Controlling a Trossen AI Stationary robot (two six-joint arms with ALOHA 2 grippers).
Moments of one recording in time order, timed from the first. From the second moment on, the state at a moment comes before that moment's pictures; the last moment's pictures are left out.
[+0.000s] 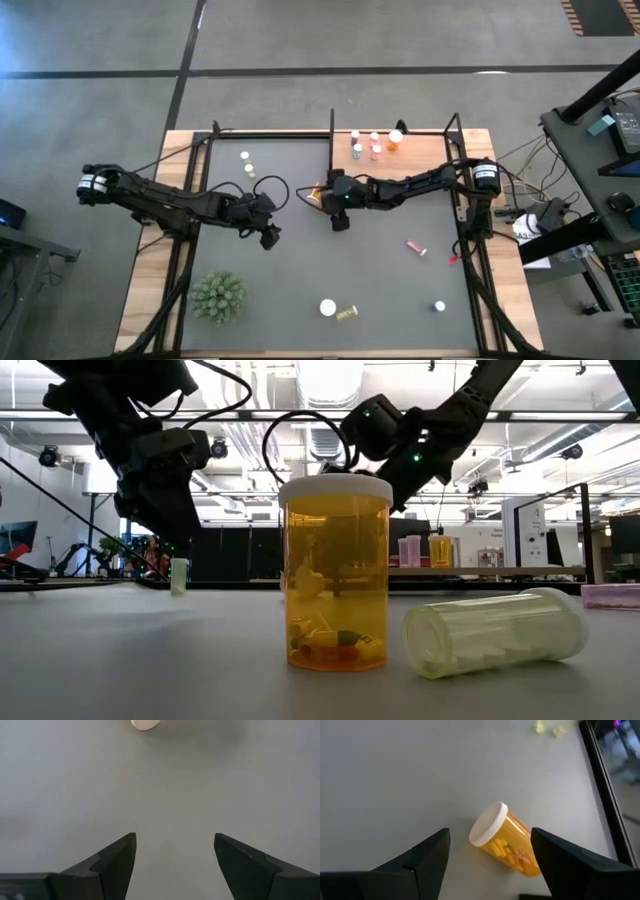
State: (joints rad) left arm -0.09 1.19 0.63 -0.38 -0.24 -0.69; right arm -0.14 1.90 1.03 0.22 0.10 -0.52
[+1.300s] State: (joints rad) left arm -0.09 1.37 0.63 0.13 -0.42 -0.34; right arm -0.11 1.78 1.22 -0.38 0.08 -0.46
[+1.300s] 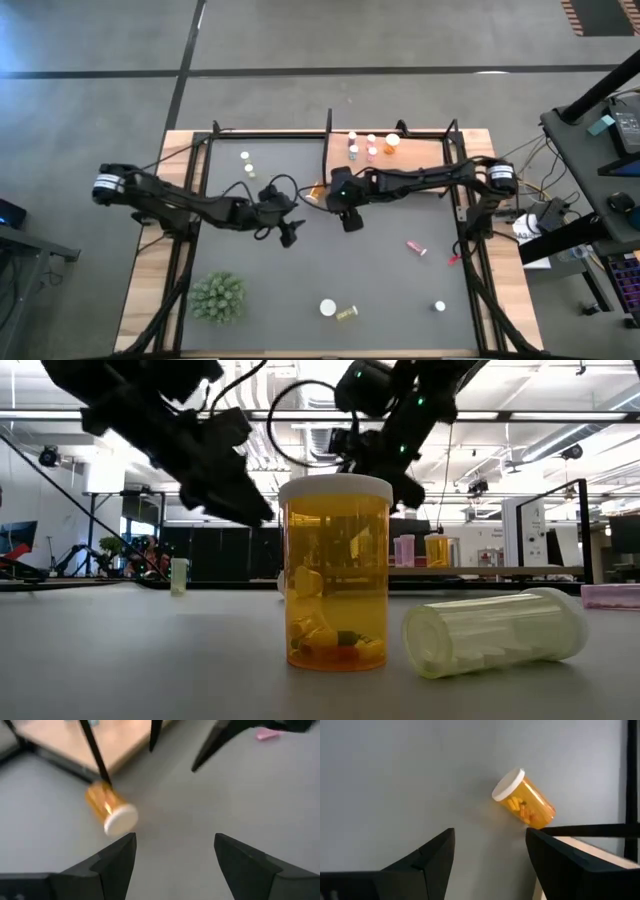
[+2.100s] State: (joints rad) left arm 0.01 1.97 0.68 0.86 -0.77 -0.32; right arm -0.05 1.70 1.21 -0.53 0.18 -0.29
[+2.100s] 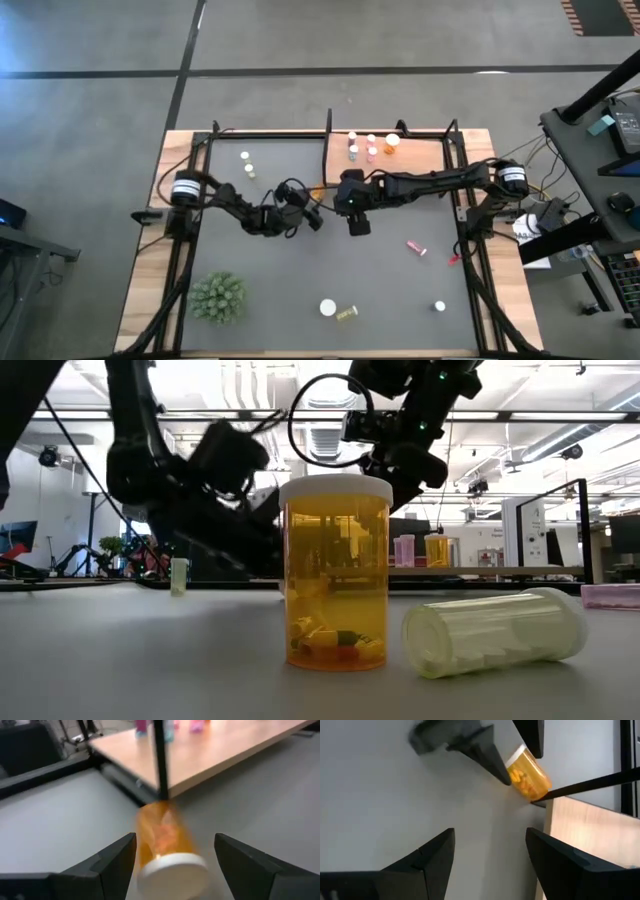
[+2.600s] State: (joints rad) left arm 0.03 2.03 0.68 0.85 -0.76 -0.35; right arm -0.05 1.70 1.21 -0.57 0.19 -0.29
